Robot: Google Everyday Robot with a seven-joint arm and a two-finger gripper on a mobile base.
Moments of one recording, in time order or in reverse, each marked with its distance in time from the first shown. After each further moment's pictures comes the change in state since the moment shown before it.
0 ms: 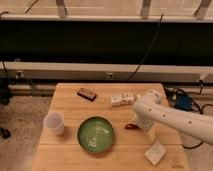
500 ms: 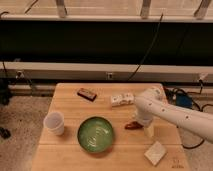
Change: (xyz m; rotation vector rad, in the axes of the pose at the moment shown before) arm 0.013 -0.010 0.016 -0.013 -0.019 0.051
